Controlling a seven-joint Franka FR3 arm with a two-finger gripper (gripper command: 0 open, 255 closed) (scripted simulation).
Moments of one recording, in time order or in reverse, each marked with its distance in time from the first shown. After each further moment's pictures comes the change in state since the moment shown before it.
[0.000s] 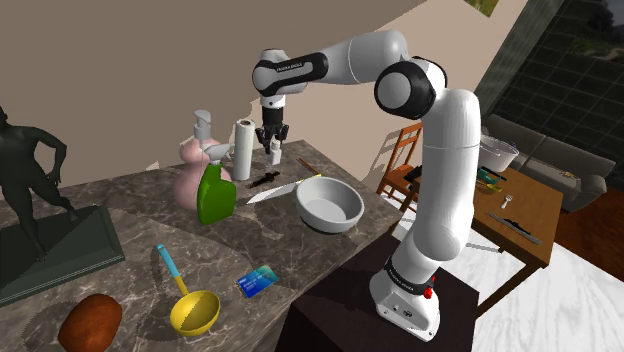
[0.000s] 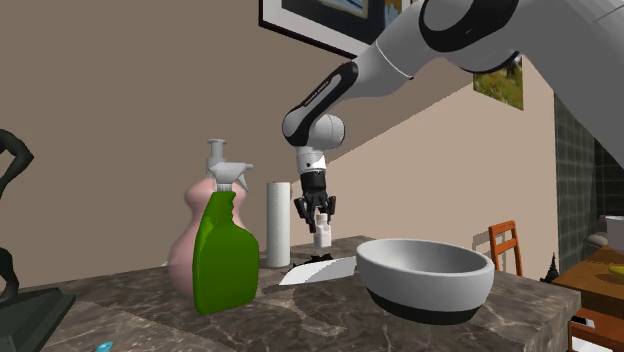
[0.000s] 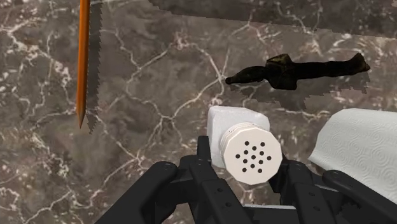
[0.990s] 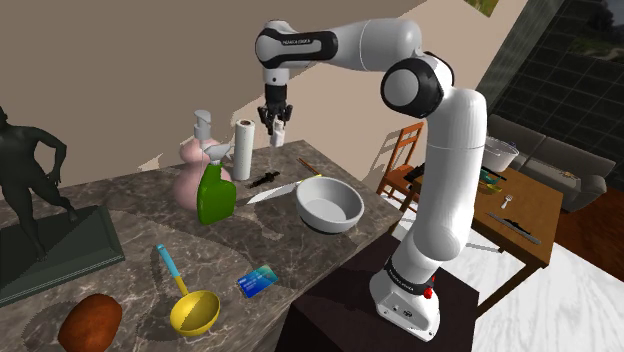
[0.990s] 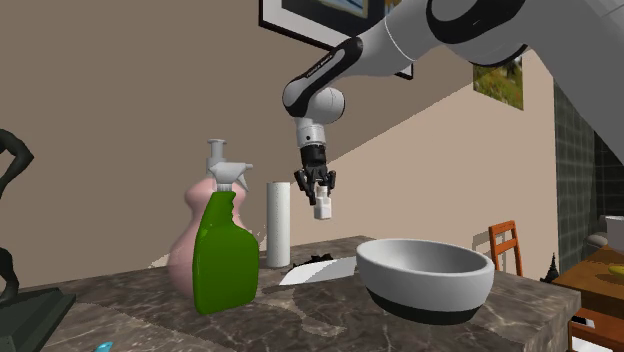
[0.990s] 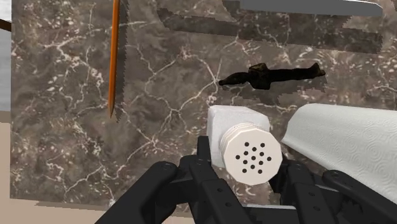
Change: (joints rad) arm -0.002 -0.044 -0.003 0.138 -0.005 -0.182 0.003
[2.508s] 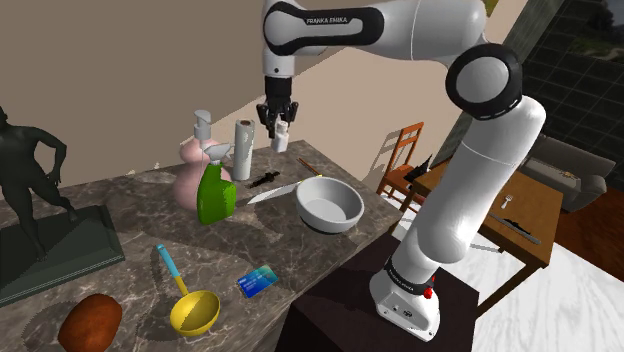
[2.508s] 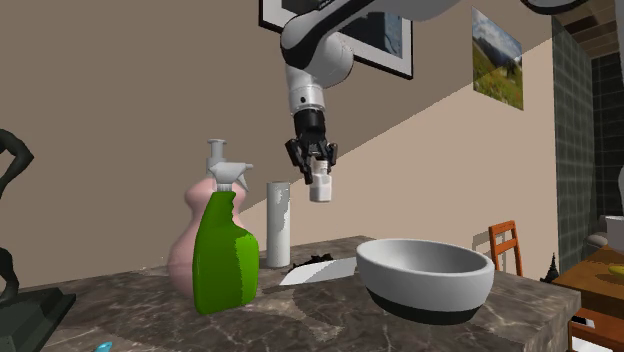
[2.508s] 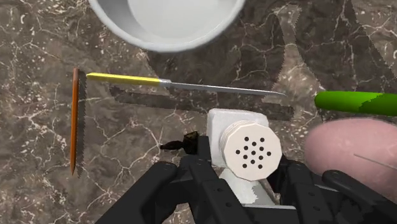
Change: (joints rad) arm 0.117 -0.347 0.072 -0.319 0.005 -0.022 0.185
